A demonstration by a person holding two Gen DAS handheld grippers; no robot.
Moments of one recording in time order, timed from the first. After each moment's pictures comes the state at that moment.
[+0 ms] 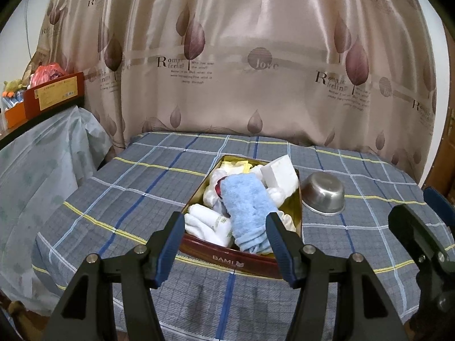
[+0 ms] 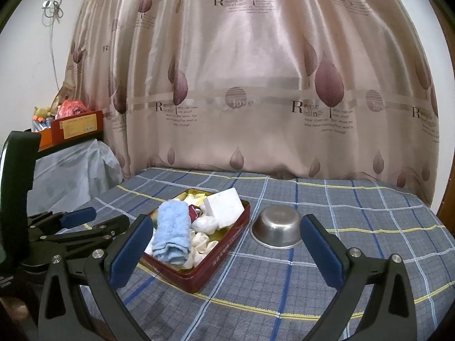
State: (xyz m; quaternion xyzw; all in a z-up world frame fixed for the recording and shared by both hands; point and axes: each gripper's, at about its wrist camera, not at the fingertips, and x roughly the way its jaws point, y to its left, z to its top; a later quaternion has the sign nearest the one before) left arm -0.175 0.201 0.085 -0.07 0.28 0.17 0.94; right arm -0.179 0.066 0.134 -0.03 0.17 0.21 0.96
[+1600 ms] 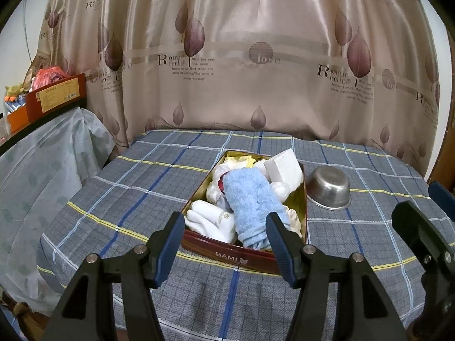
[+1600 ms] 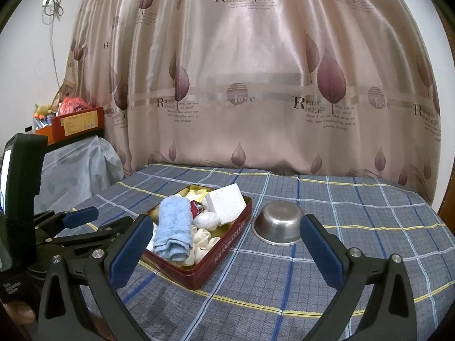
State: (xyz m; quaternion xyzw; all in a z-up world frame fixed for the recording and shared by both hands) left arm -0.174 0.197 0.079 -0.06 0.29 0.18 0.94; right arm -0.178 0.067 0.132 -0.03 0.18 0.21 0.96
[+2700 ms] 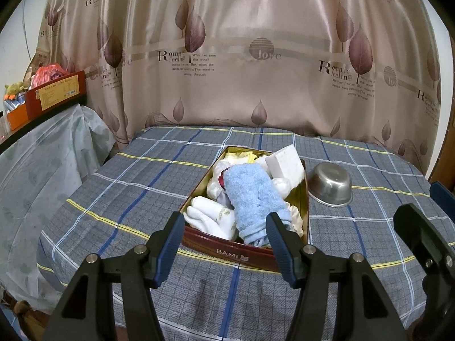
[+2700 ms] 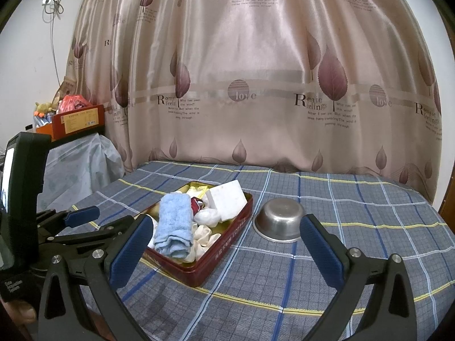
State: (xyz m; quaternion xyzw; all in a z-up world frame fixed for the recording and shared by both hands) left arm -0.176 0.201 0.073 -0.06 0.29 0.17 0.94; right arm -0.180 0.068 0.129 -0.03 0.18 0.21 0.96
